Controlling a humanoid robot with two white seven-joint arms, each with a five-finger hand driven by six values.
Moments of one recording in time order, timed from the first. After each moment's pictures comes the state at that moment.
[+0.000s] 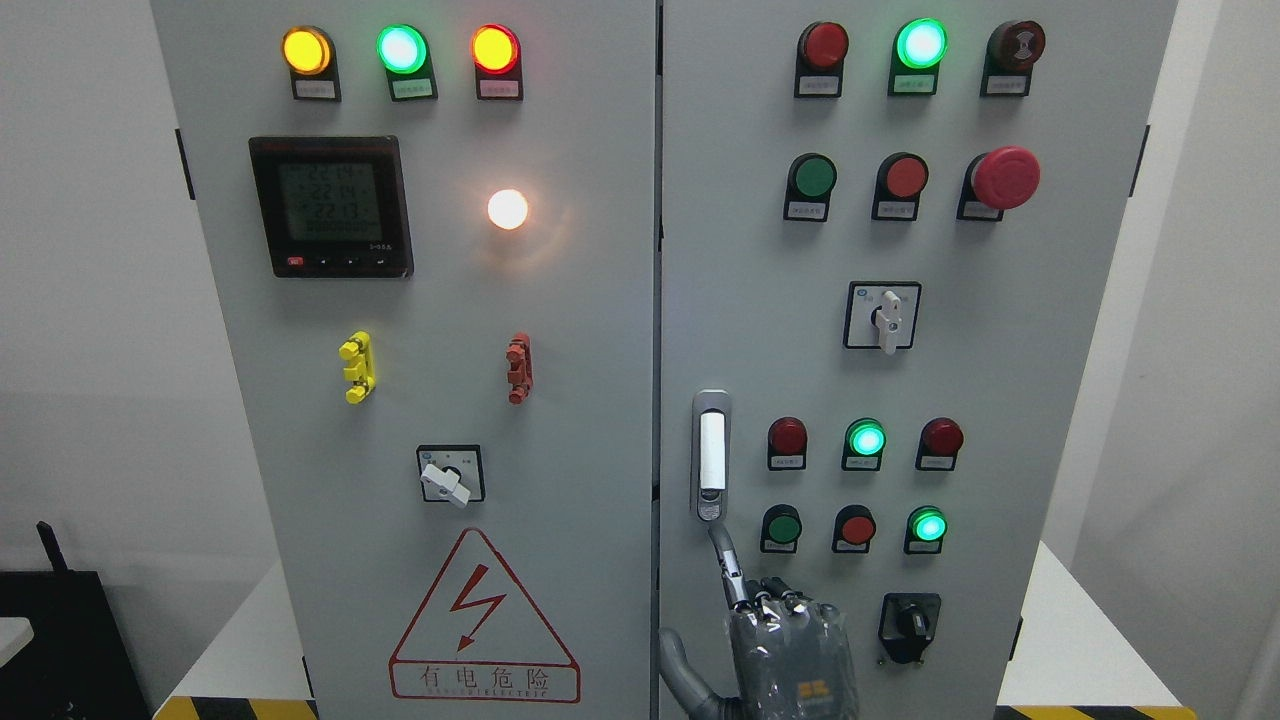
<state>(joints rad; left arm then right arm) 0.00 -0.05 -0.10 0.00 0.21 -0.11 0.00 -0.24 0.14 0.29 -1.62 1.45 0.05 -0.36</state>
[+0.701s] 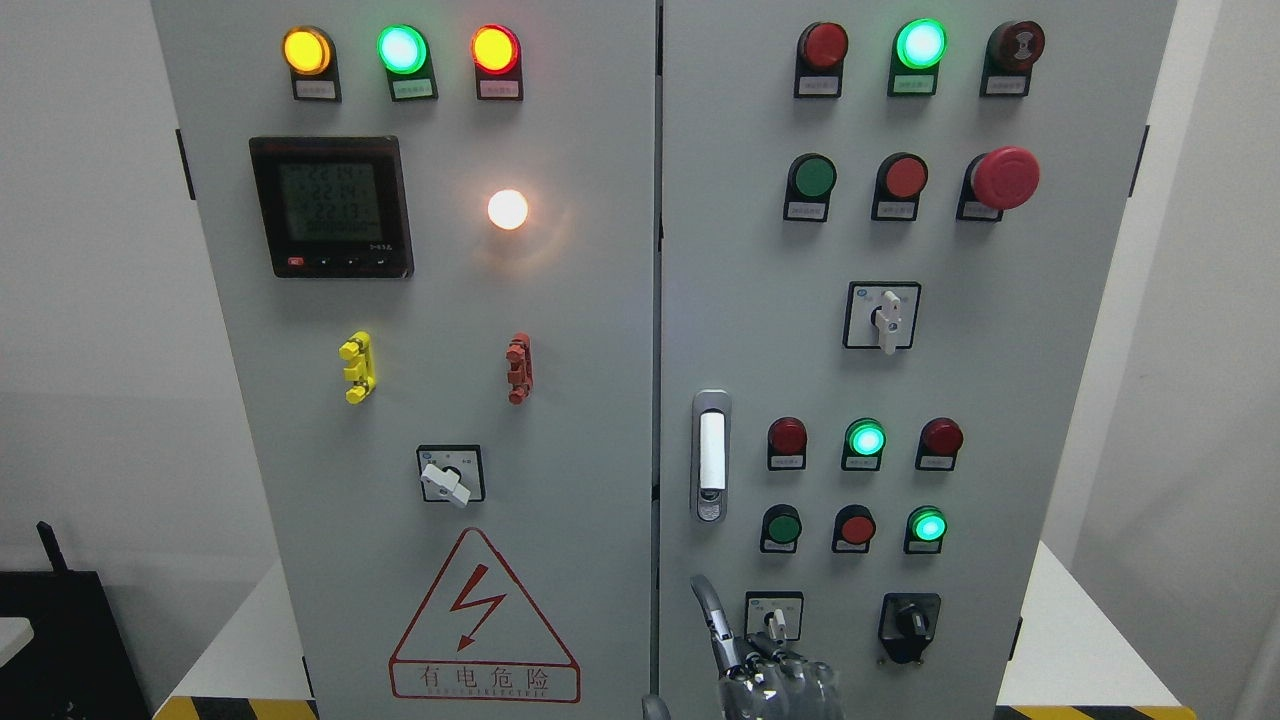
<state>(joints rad) 0.00 -0.05 -0.10 0.00 0.21 -0.11 0.00 -0.12 0.14 0.30 -1.71 1.37 -0.08 -0.39</state>
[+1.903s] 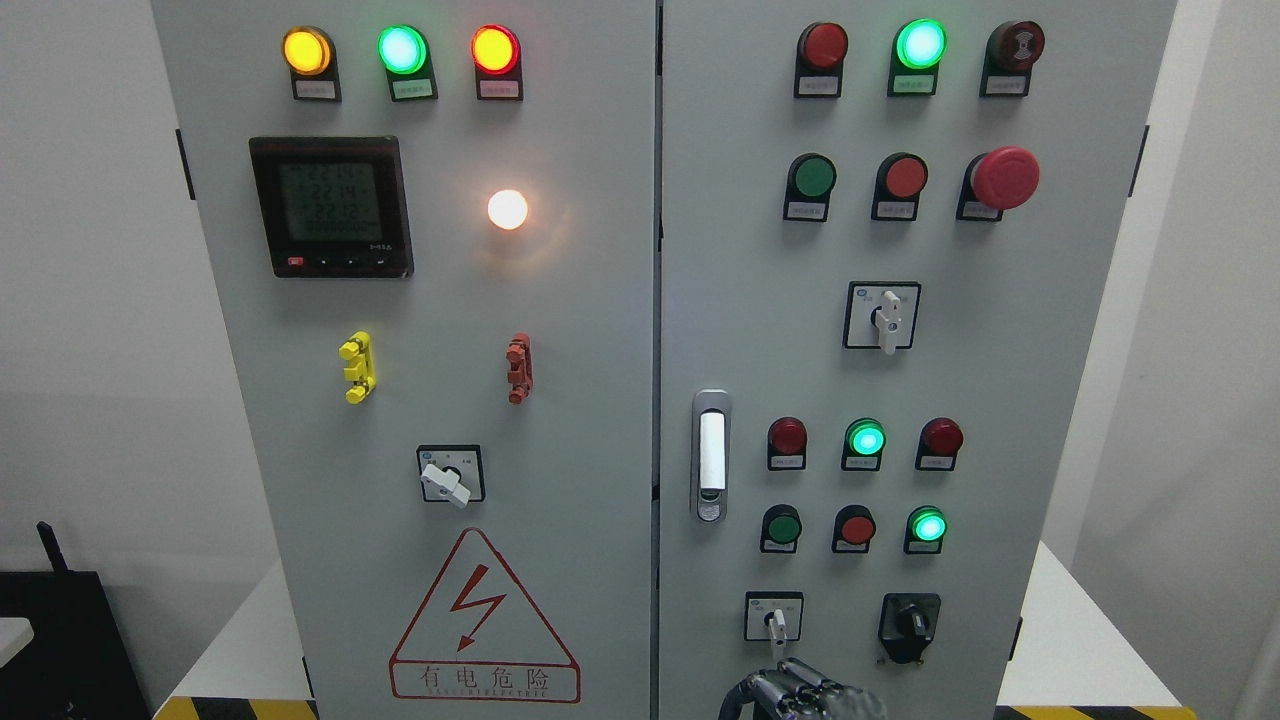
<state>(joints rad) 0.00 -0.05 -0.10 0.00 0.21 -0.11 0.00 -0.07 0.03 0.30 -1.79 1.04 -0.23 -0.43</state>
